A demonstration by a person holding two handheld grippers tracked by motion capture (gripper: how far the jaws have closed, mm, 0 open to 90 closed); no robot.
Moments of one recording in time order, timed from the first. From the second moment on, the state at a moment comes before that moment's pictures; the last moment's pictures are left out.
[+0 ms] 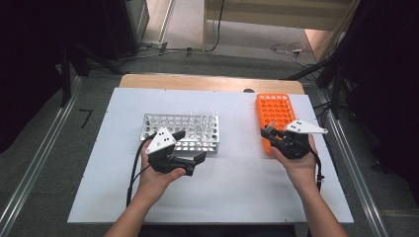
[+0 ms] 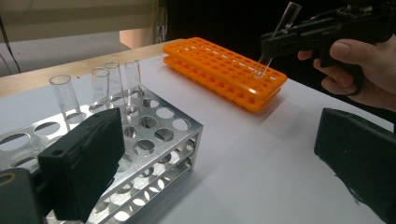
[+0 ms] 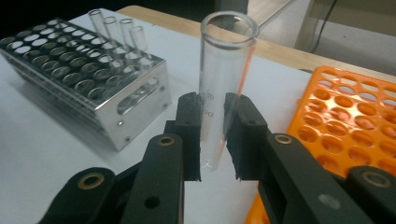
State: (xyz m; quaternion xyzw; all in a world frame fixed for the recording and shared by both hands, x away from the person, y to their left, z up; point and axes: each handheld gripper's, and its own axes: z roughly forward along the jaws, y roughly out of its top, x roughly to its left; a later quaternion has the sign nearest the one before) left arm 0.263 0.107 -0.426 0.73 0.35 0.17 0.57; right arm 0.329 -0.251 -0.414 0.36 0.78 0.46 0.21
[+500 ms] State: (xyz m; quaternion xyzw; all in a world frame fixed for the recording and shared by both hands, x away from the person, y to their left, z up) left arm 0.260 0.090 -0.420 0.74 0.33 0.16 0.57; right arm 0.305 -0.209 -0.414 0.30 0.81 0.46 0.19
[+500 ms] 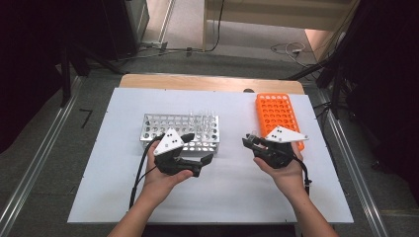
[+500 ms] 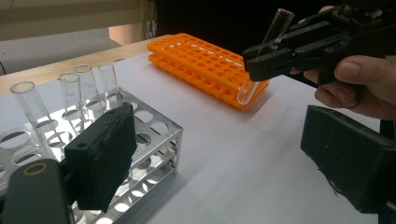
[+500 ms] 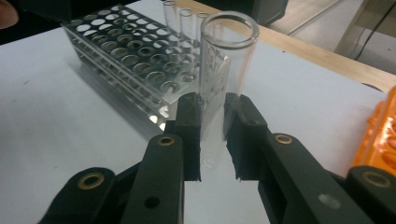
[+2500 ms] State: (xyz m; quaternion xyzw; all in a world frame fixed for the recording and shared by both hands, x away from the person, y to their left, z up) left arm 0.254 0.065 -0.410 0.76 0.29 0.16 0.56; right arm 0.269 -0.144 -0.425 0.20 0.86 0.45 0.15
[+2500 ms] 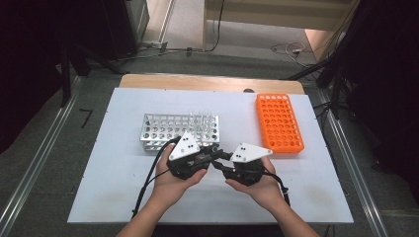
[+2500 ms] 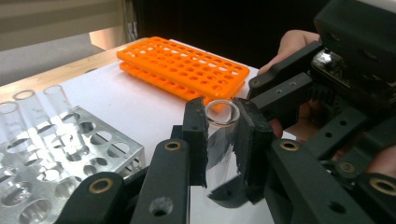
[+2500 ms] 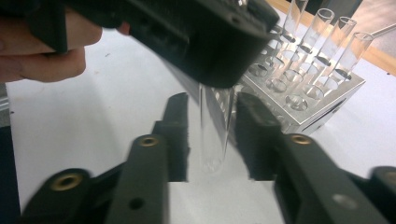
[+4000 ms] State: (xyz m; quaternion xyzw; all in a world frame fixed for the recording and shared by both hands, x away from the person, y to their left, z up) left arm 0.348 0.140 -0.397 0.69 0.41 0.26 0.54; right arm 0.279 -0.276 -0.428 0.29 0.79 0.51 0.18
